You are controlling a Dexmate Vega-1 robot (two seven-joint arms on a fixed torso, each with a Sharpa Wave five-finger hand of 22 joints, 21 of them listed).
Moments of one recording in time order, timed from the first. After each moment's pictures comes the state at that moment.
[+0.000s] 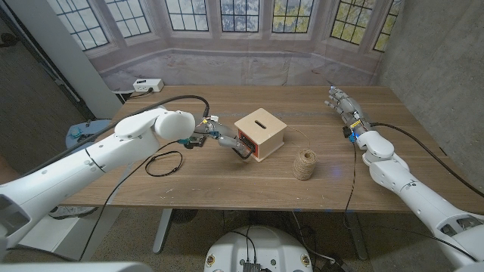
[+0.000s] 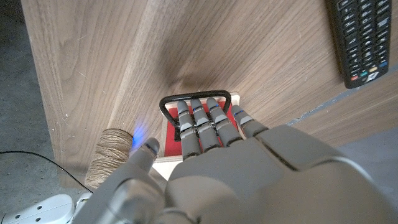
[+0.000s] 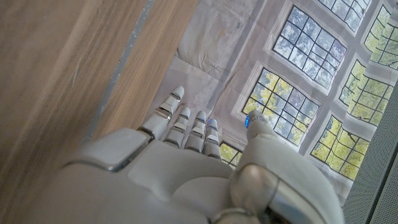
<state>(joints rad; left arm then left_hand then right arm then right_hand) 0.66 0.99 0.65 -2.08 0.47 0.09 -0.73 0.07 0.10 0.68 0.12 0.18 0.49 -0.09 0.19 0.18 0.47 -0.12 0.23 0.19 0.36 -0.12 0.19 0.17 0.08 0.01 0.20 0.18 -0.79 -0.59 -0.35 -1.16 0.55 0.43 0.04 0.48 0.17 0.34 -0.13 0.18 0.14 -0.06 0.19 0.18 0.18 -0.07 0.20 0.18 0.11 -0.04 0.21 0.20 0.40 -0.05 0.18 0.17</state>
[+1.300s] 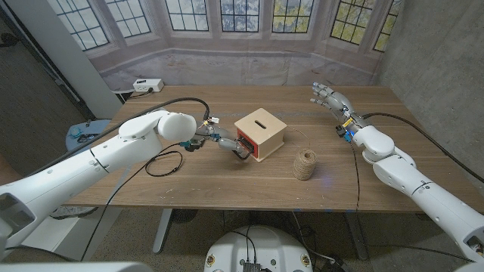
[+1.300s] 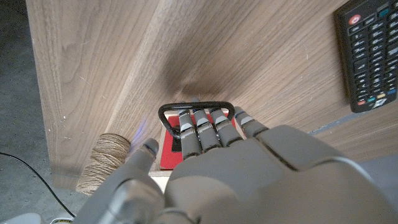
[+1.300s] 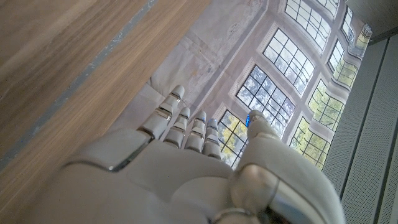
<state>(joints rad) 0.65 0.98 0.68 -2.05 0.43 0.14 -0.75 0.05 0.10 0.68 0.12 0.18 0.48 -0.09 0.19 0.18 0.47 -0.12 0.22 0.19 0.37 -0.11 0.19 0.17 0.09 0.02 0.20 0.18 -0.88 -0.71 -0.37 -1.47 0.42 0.34 0.02 0.48 0.16 0.34 -0.13 0.18 0.14 -0.06 0.19 0.18 0.18 -0.07 0.20 0.18 0.11 -0.04 0.21 0.20 0.40 -0.05 0.18 0.17</state>
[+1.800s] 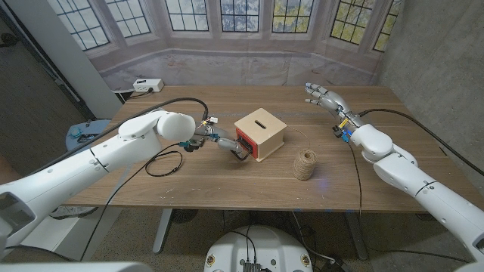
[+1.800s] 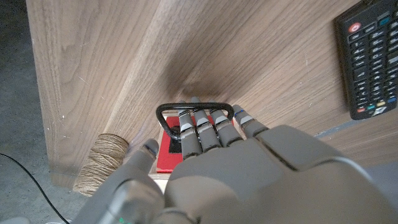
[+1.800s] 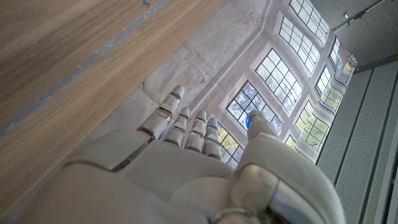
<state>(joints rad) 0.64 0.98 0.69 -2.04 0.42 0.13 -0.75 0.05 0.10 0.68 0.12 0.18 0.48 -0.09 0.19 0.18 0.47 -0.12 0.22 0.19 0.37 -0.10 0.18 0.17 0.09 0.02 0.20 0.18 -0.90 -0.75 -0.38 -1.56 0.34 0.30 -0.01 0.48 0.16 0.34 -0.13 0.18 0.15 -0.05 0.19 0.18 0.19 -0.06 0.20 0.18 0.11 -0.04 0.21 0.20 0.40 -0.05 0.18 0.17</state>
